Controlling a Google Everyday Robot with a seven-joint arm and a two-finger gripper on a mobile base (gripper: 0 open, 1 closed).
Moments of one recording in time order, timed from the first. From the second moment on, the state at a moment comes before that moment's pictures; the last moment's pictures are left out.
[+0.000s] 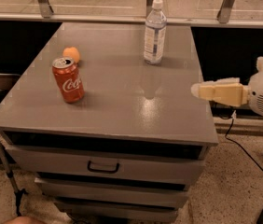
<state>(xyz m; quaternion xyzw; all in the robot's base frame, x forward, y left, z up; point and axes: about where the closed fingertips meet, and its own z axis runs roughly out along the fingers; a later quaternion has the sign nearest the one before) 0.503 -0.224 0.948 -0.20 0.78 0.07 0.58</state>
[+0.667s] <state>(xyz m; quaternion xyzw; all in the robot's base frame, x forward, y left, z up) 0.557 -0.198 0.945 -0.20 0.76 0.06 0.62</state>
